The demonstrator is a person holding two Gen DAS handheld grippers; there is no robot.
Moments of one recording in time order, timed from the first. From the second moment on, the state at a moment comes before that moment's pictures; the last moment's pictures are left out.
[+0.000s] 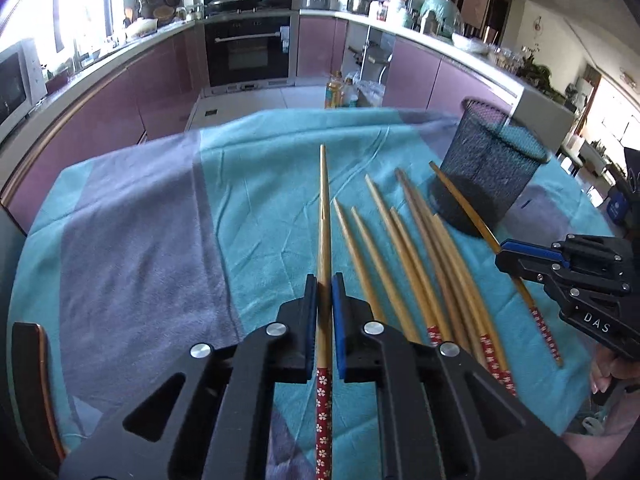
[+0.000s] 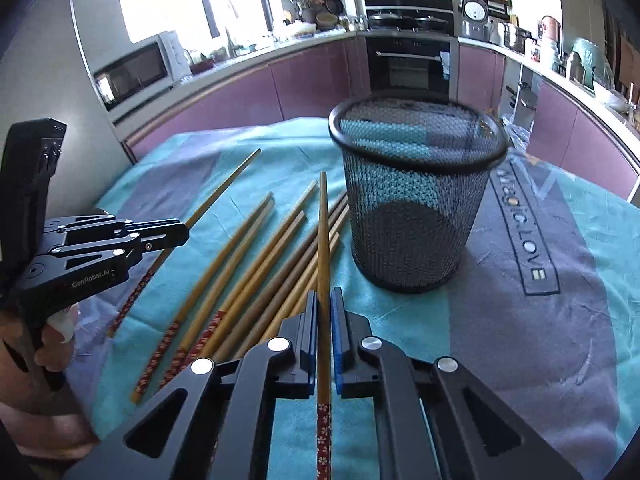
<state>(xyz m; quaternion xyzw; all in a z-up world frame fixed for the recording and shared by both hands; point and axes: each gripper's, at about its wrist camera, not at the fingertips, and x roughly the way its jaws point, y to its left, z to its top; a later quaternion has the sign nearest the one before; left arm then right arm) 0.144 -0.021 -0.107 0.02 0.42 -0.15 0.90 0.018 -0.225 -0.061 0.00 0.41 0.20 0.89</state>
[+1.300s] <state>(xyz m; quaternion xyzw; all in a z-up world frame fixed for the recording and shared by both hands) 0.201 -0.161 0.031 -0.08 0.21 -0.25 0.94 0.061 -0.304 0.068 0.05 0.24 0.19 0.95</state>
